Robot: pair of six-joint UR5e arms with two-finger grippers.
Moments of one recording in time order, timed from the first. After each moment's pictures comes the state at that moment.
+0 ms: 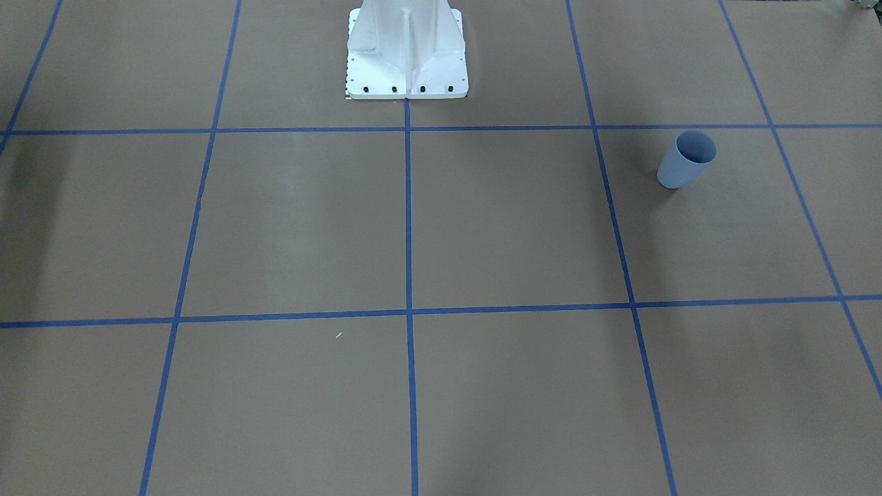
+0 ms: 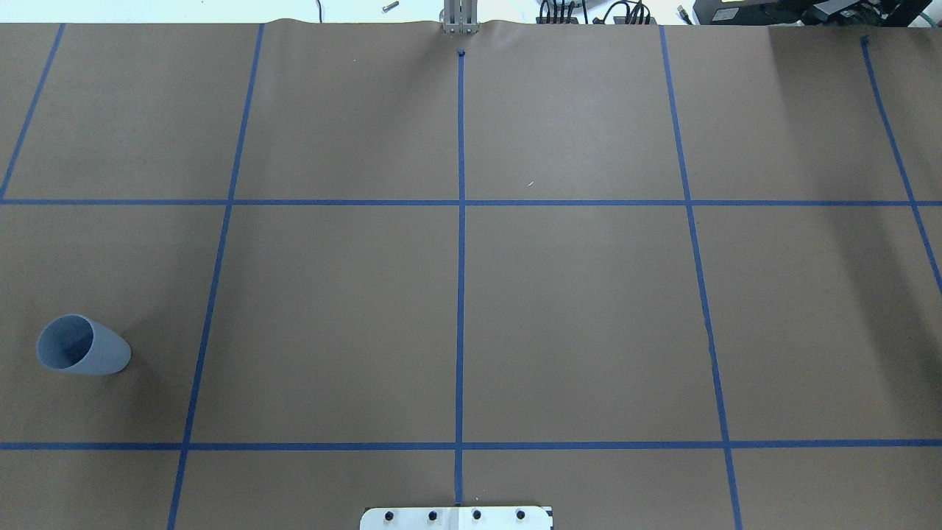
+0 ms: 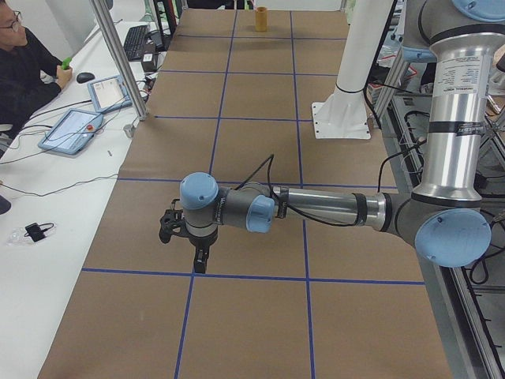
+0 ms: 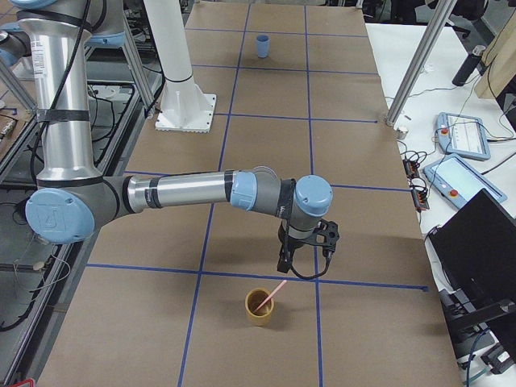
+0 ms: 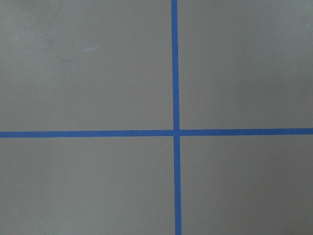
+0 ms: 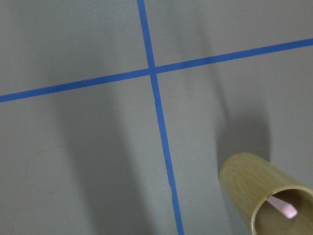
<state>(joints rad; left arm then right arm) -1.53 -1.59 -1.61 -1.69 -2.31 -0.14 1.58 -1.55 1.68 -1.87 2.36 0.06</state>
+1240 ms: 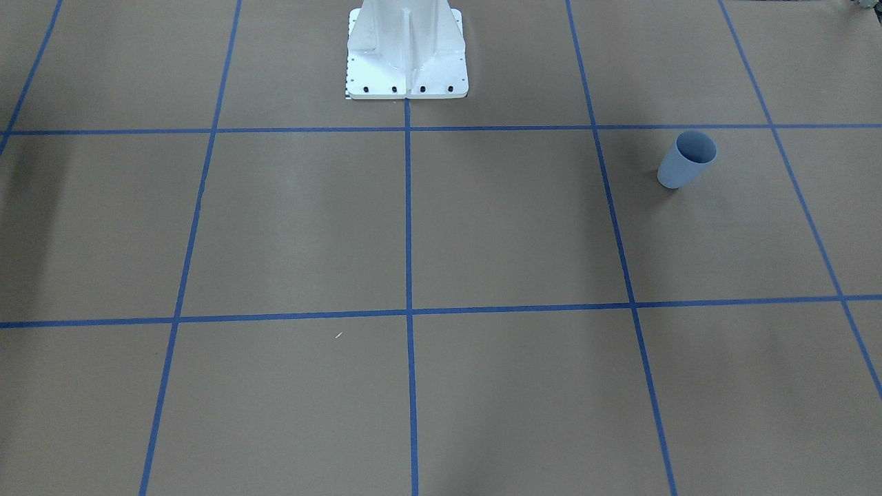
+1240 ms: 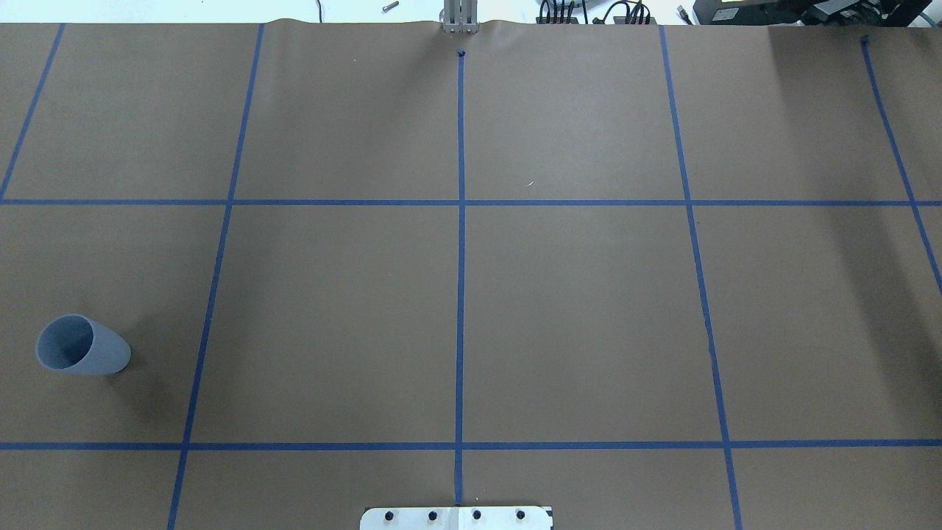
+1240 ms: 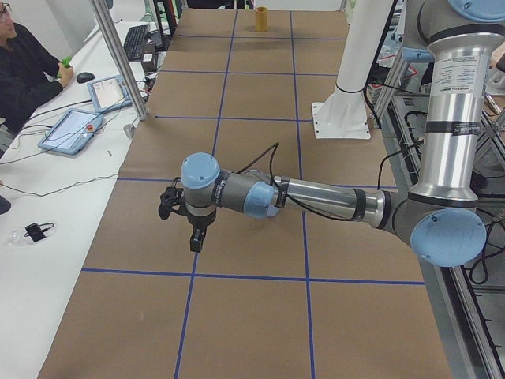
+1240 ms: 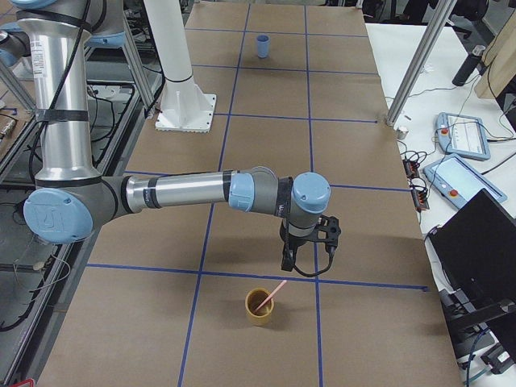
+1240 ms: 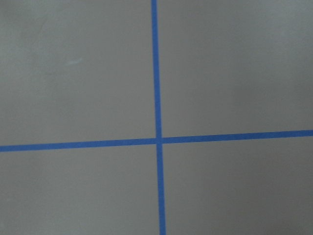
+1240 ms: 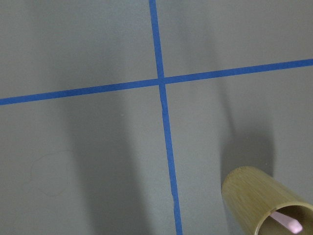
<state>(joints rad) -1.49 -1.61 -1.70 -1.71 -2.38 -0.15 1.58 -1.55 1.69 -1.80 2.37 0.05</state>
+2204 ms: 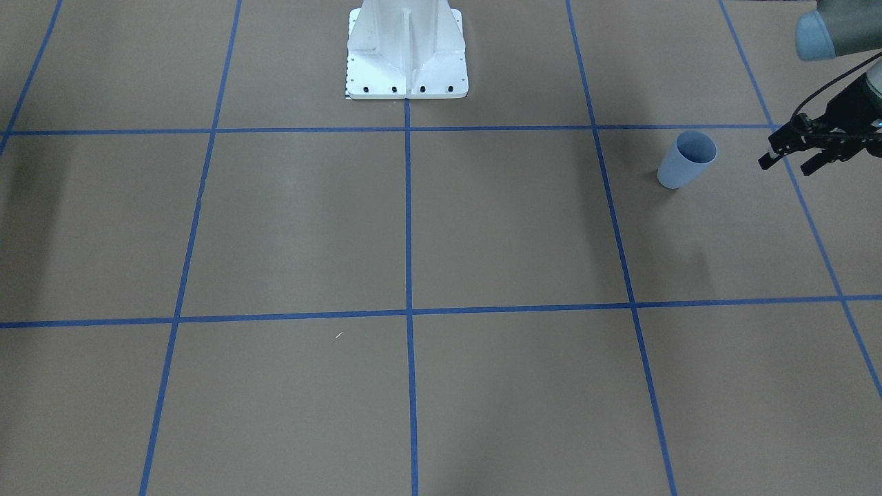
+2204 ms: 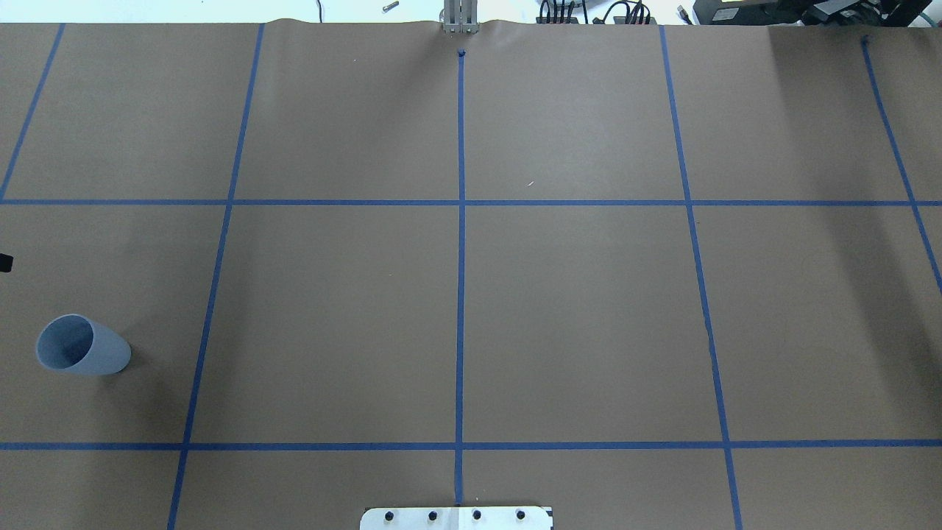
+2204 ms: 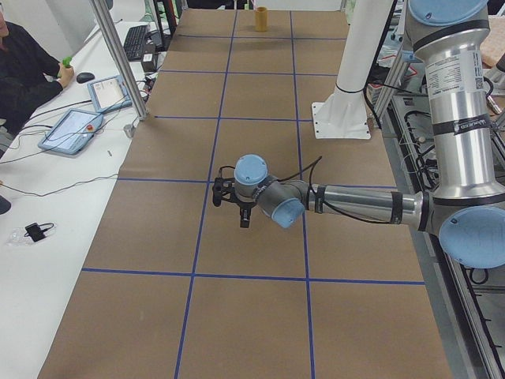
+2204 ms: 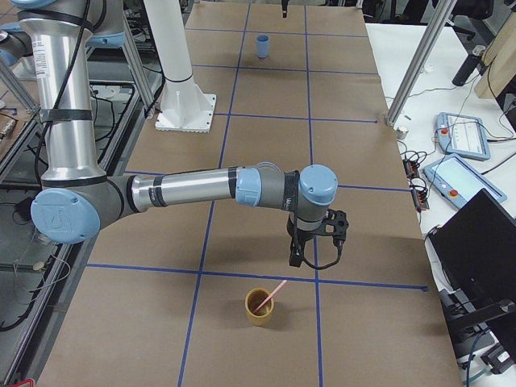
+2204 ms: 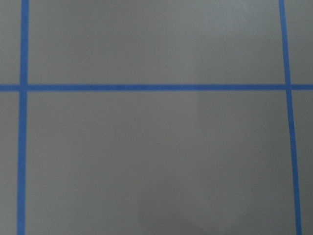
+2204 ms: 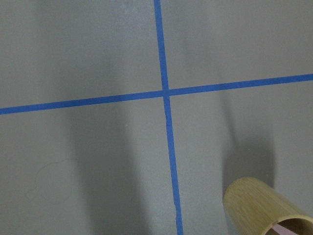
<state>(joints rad) -1.15 -1.34 -1.81 -2.27 -2.39 -0.80 1.58 -1.54 1.69 -1.79 2.36 0.06</state>
